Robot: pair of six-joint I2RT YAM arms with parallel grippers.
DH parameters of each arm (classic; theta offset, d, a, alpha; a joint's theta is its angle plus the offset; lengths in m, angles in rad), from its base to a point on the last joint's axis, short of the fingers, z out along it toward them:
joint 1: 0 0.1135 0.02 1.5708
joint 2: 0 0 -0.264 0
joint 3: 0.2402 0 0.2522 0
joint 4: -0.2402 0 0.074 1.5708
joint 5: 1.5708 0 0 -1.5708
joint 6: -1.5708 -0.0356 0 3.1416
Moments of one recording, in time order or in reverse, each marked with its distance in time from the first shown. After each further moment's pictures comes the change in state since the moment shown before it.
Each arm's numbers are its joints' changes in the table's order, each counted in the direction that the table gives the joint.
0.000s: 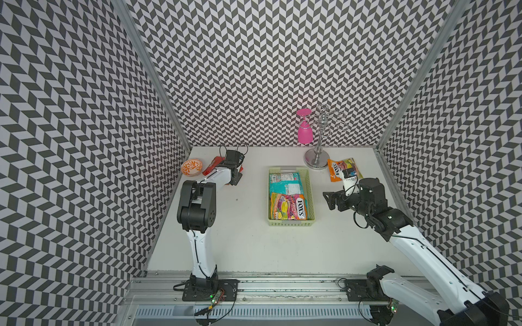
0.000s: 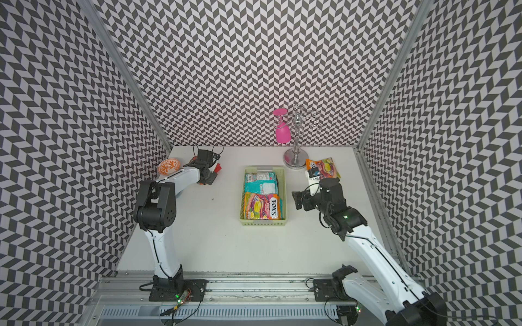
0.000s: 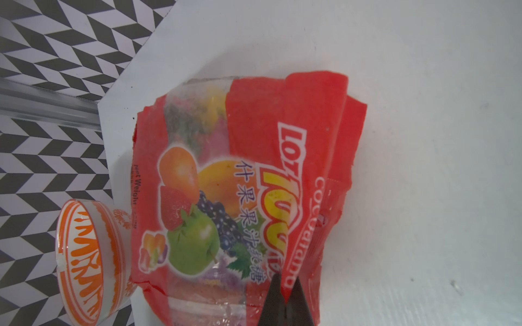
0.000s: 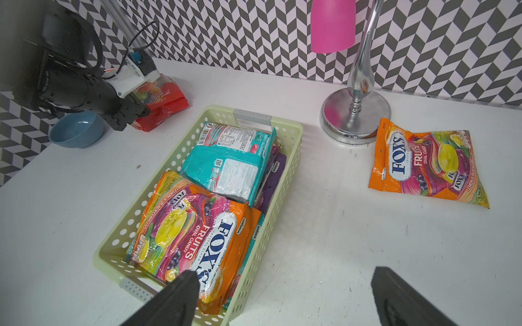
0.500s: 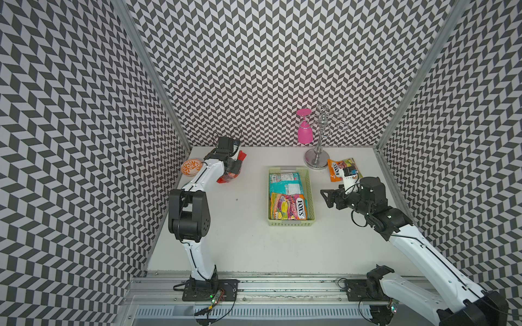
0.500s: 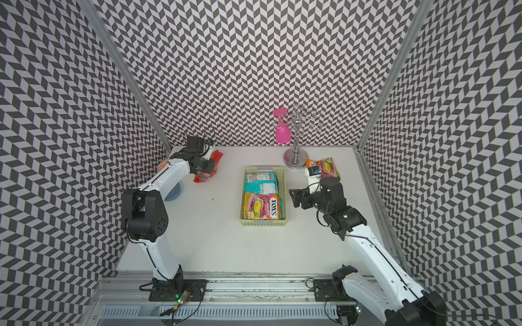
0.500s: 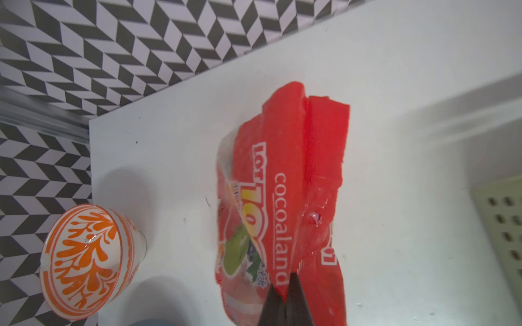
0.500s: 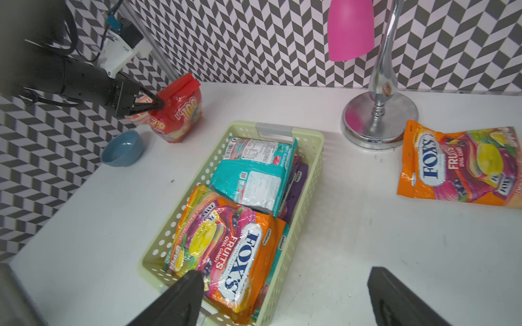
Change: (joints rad) left arm 0.013 0.160 0.161 -0.215 0.305 0.200; right arm -0.004 -0.018 0.000 0.069 -0.114 -0.119
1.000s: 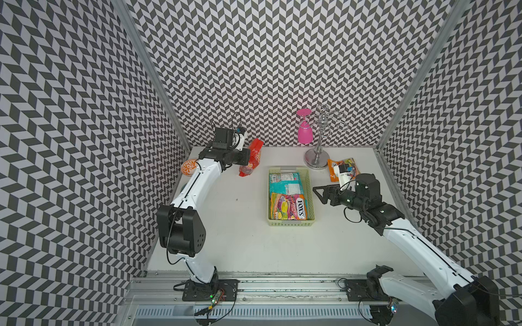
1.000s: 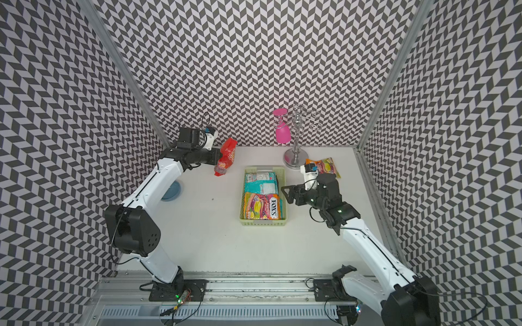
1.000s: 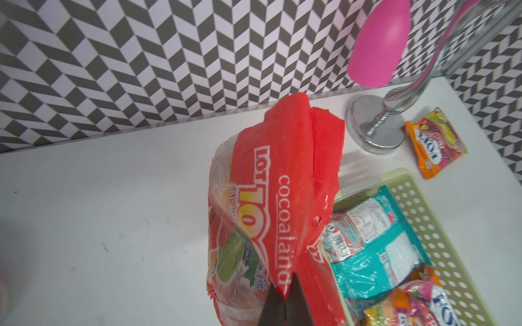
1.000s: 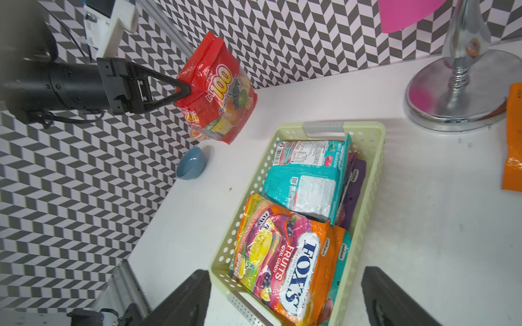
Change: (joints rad) left arm -0.073 0.164 0.033 -0.029 0.345 0.222; right arm 0.000 -0.081 -0.003 0.134 -0.198 -0.196
